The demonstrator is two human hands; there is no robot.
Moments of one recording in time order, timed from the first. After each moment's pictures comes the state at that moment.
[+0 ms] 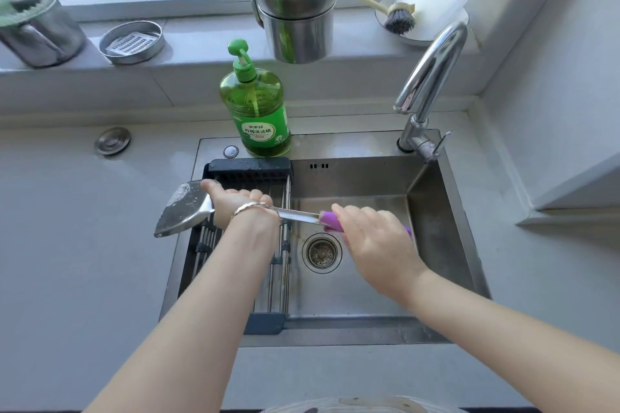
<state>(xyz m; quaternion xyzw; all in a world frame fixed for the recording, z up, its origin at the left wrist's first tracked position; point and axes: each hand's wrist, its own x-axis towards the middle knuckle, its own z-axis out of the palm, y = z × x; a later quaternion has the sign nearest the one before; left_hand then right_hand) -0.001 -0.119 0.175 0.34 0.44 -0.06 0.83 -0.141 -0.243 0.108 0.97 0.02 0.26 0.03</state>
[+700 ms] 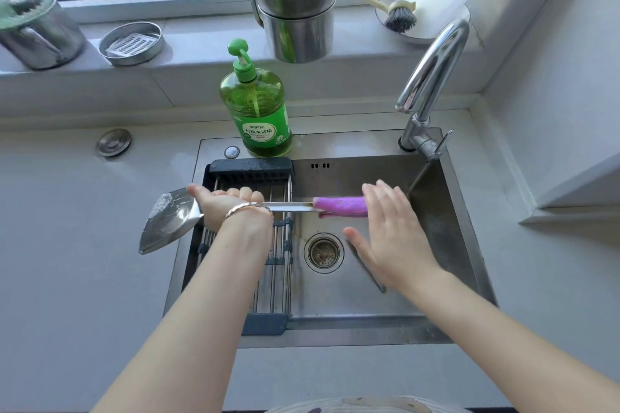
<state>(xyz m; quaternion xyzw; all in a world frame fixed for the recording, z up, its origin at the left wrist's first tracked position) 0.003 -0.113 0.176 0.31 0.42 -0.03 0.85 -0.140 -0.242 0.131 0.99 -0.15 0.05 -0.05</state>
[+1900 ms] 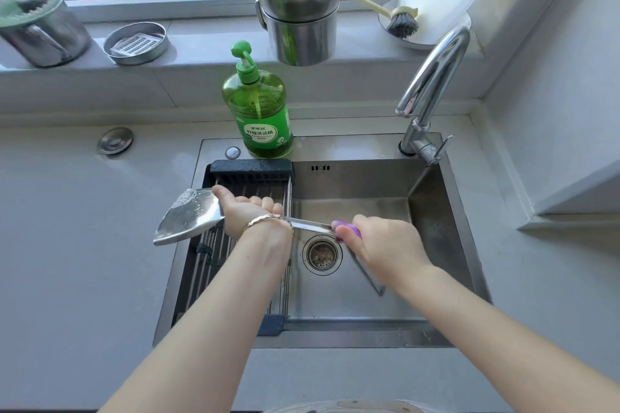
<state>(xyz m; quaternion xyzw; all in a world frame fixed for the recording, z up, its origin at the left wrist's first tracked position) -0.020 -0.125 0.176 0.33 0.41 -0.05 0.85 -0.136 -0.245 0.147 0.98 -0.13 -0.05 -0.12</state>
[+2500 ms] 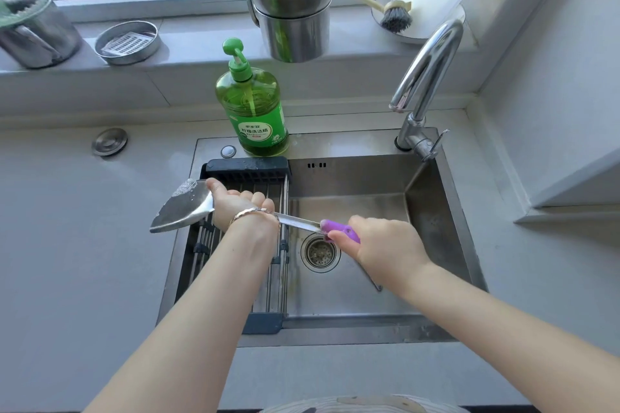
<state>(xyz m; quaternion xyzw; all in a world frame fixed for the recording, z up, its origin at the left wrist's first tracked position) -0.007 -0.120 0.171 0.36 0.41 -0.09 0.84 -0.143 -0.241 0.136 0.98 -0.11 0.04 -0.15</state>
